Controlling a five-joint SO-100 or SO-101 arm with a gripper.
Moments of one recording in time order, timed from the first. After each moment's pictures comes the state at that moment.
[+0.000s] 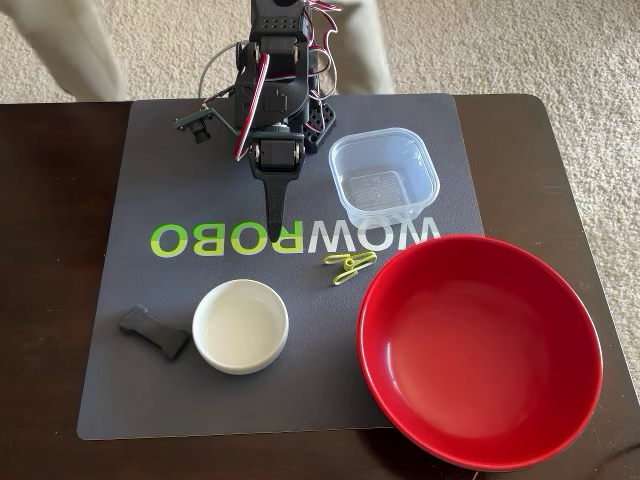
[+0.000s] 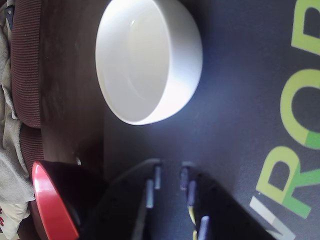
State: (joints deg) arm 4.0 188.4 176.7 48.3 4.5
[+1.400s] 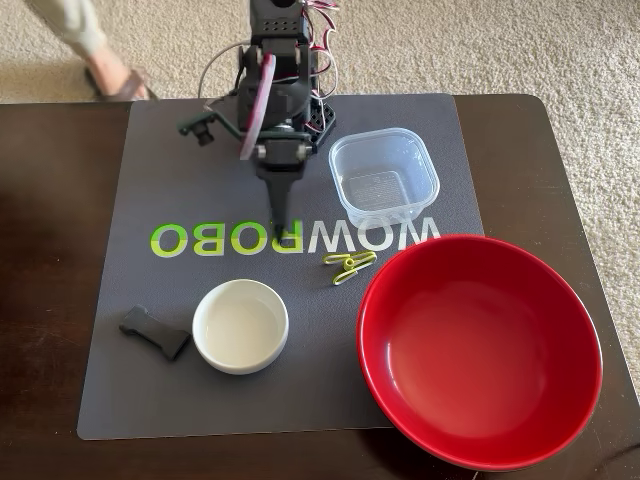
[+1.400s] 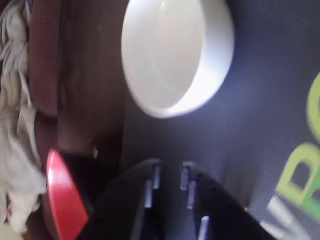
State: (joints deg) arm 6.1 188.4 177.6 44.1 6.8
